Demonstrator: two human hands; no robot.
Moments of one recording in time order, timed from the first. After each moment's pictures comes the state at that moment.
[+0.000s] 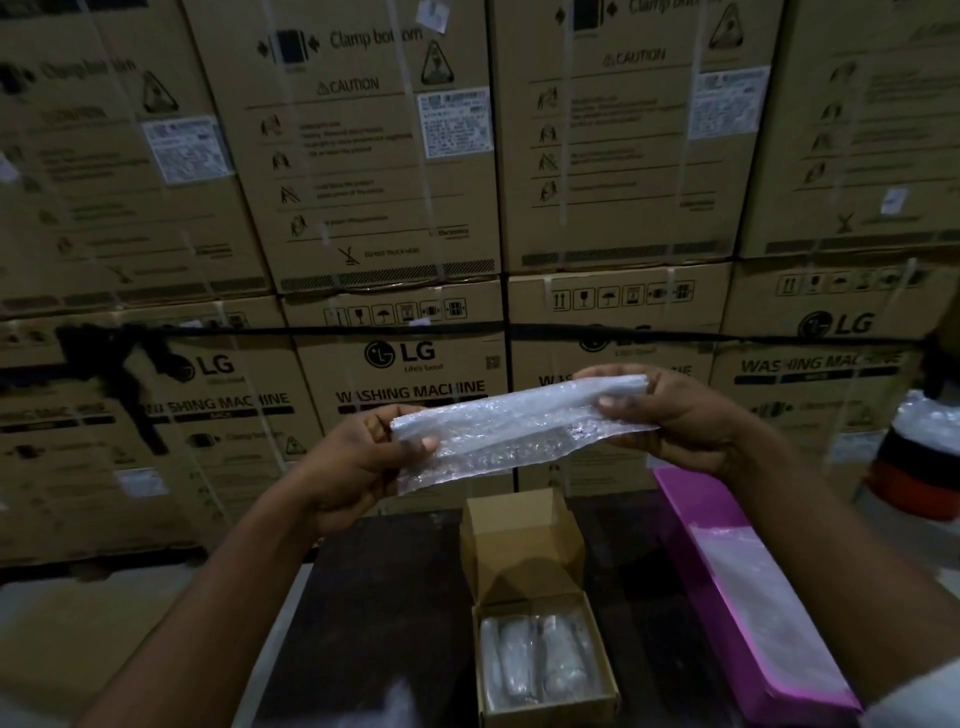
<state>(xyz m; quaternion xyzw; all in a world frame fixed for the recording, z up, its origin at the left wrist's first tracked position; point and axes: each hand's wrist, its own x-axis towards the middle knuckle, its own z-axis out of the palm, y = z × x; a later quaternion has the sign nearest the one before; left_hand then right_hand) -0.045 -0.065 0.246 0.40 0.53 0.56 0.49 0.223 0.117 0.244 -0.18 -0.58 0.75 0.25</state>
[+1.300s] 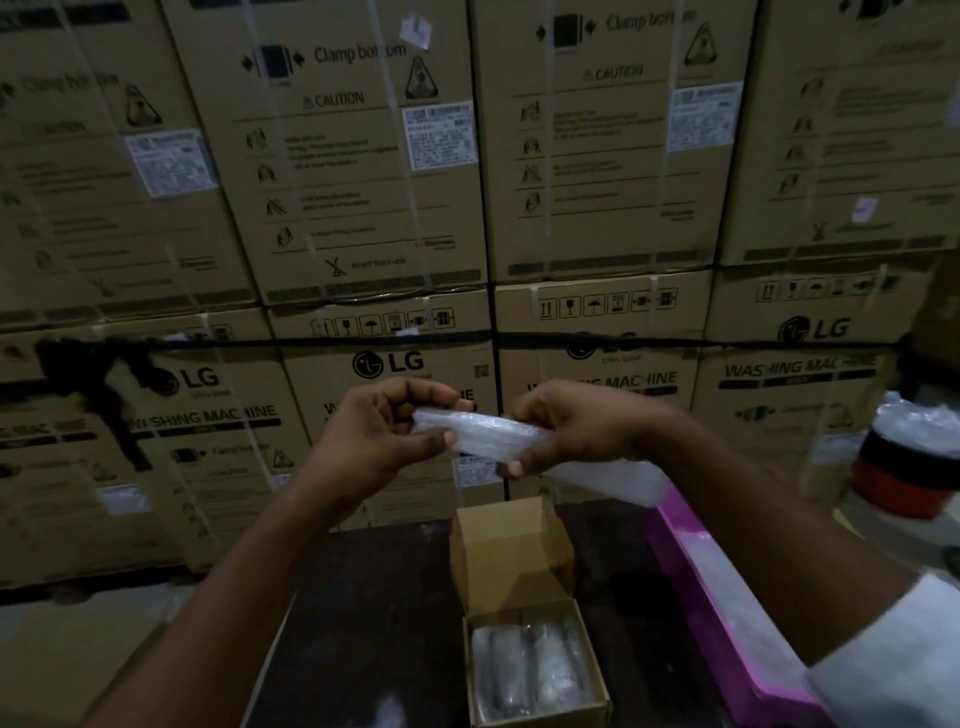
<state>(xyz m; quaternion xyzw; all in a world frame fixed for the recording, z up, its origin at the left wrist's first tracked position) -0.017 -0.059 0.268 0.56 0.57 0.54 0.27 0.173 0.073 0.280 -0.21 -0.92 0.33 0.05</state>
